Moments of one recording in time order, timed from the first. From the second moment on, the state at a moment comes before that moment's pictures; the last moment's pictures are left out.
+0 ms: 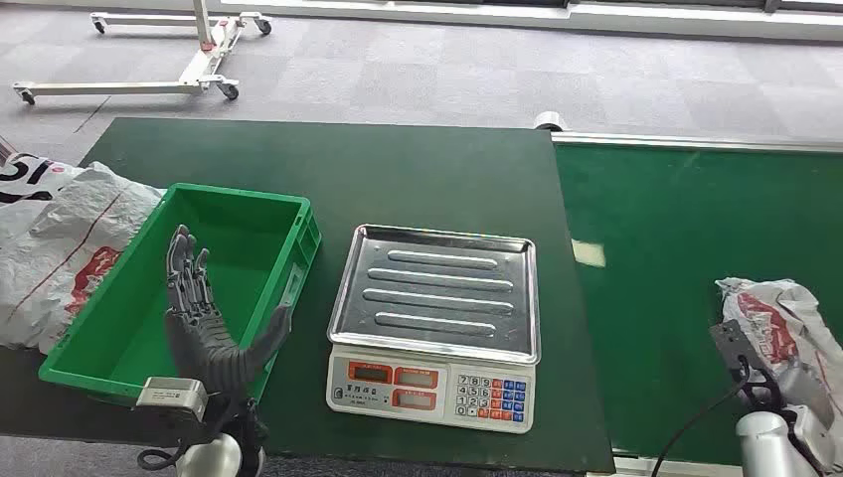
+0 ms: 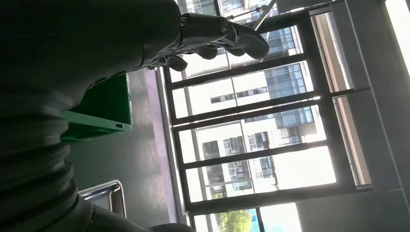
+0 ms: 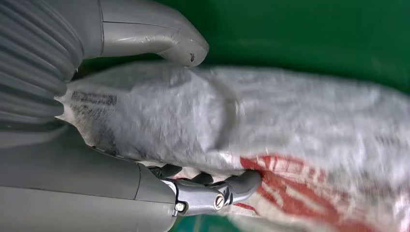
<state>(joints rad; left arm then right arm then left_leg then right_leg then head) 0.11 -0.17 -0.17 -1.77 -0.18 0.27 -0.70 -0.41 -0.25 -0.66 -0.64 1.40 -0.17 0.06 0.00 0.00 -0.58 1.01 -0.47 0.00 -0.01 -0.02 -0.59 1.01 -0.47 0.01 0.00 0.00</state>
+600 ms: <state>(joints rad) 0.10 -0.20 -0.15 -1.75 -0.21 0.26 -0.70 -0.32 -0.19 -0.64 -0.85 1.41 -0.08 0.12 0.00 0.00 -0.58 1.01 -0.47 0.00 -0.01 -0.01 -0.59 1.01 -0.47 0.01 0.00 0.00</state>
